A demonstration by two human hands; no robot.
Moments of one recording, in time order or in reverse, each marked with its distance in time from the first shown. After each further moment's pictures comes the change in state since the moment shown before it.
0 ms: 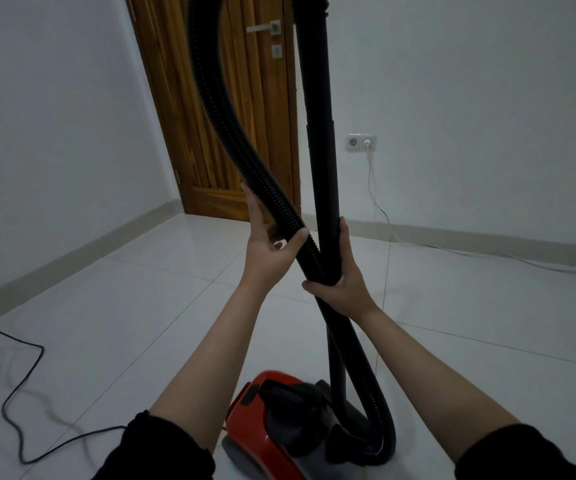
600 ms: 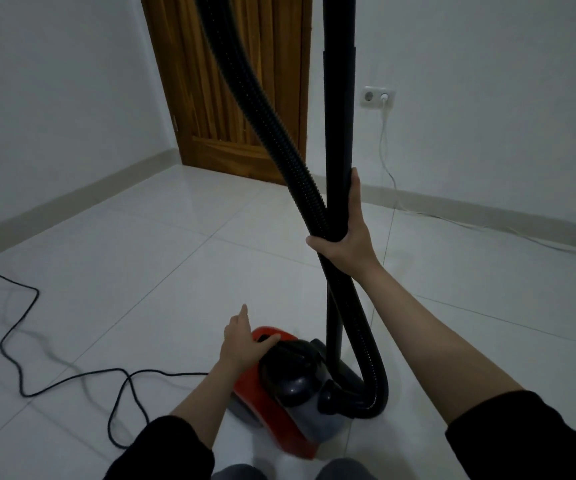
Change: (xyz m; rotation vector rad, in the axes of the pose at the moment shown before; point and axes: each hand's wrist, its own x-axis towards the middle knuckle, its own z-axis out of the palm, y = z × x) left_hand -0.170 -0.187 -0.035 0.563 -0.271 -0.722; right_hand 0.010 -0.004 0.010 -0.019 -0.002 0.056
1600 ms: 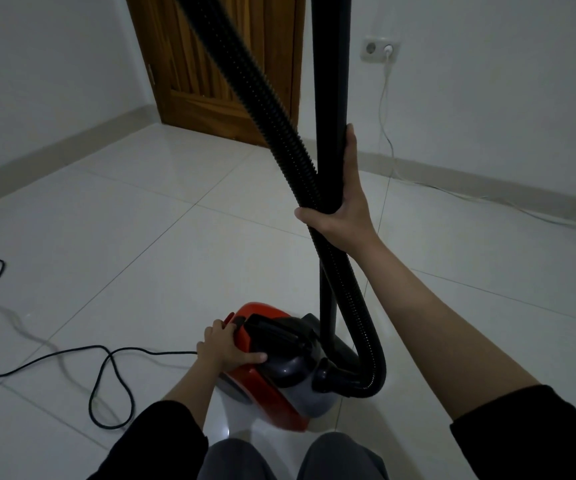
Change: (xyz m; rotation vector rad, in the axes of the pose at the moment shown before) left_hand 0.019 -0.058 0.023 0.445 -0.269 -0.112; right_hand 0.011 0.004 0.011 0.019 -0.012 -0.103
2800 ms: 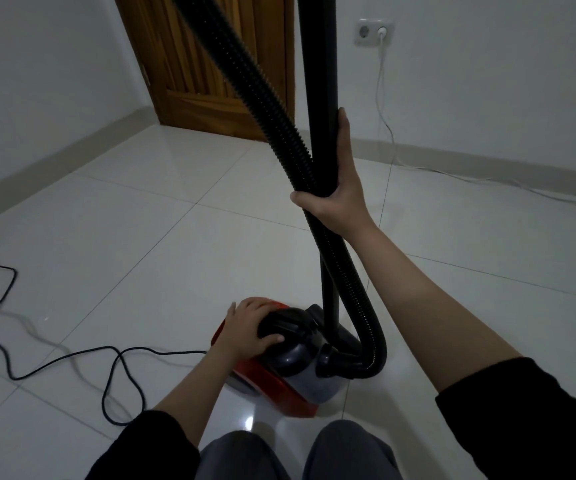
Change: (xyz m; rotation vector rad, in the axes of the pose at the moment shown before) left_hand -0.001 0.031 -0.006 0.048 0.240 0.547; right_hand 0.007 0.002 -0.010 0.012 0.088 -0.033
